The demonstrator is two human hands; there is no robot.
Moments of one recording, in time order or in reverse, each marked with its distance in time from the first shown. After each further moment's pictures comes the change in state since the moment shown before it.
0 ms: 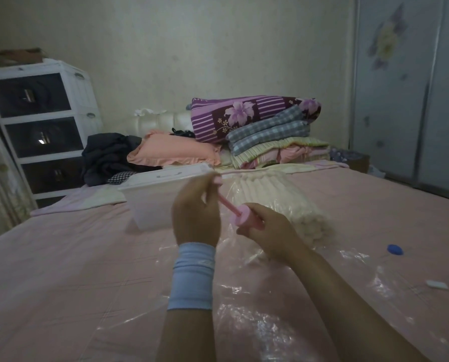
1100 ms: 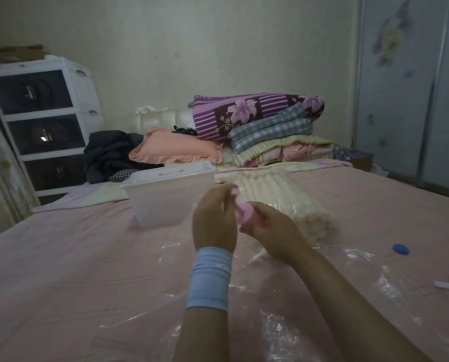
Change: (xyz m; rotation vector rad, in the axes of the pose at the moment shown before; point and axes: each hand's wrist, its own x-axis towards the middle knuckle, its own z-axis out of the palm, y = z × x) left_hand -0.024 -0.010 0.023 -0.037 -0.086 -0.103; right_hand 0.001 0.006 0.008 0.003 0.036 0.005
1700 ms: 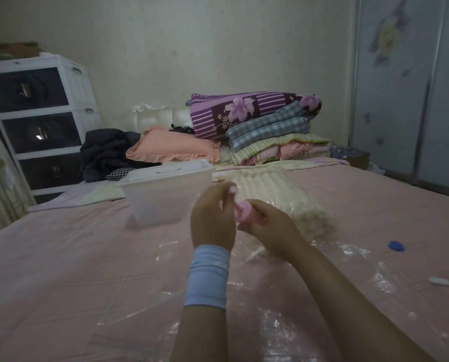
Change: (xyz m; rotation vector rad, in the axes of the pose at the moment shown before) left_hand 0.000 -0.001 0.001 0.000 -0.019 -0.007; right_hand 0.000 0.000 -0.002 0.020 -0.010 0.025
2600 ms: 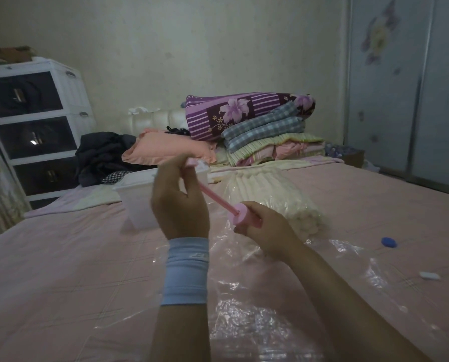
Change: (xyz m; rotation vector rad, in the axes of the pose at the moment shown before) left_hand 0.031 0.024 -0.034 -0.006 0.386 0.164; right_hand -0.003 0.002 -0.004 0.039 -0.022 0.029
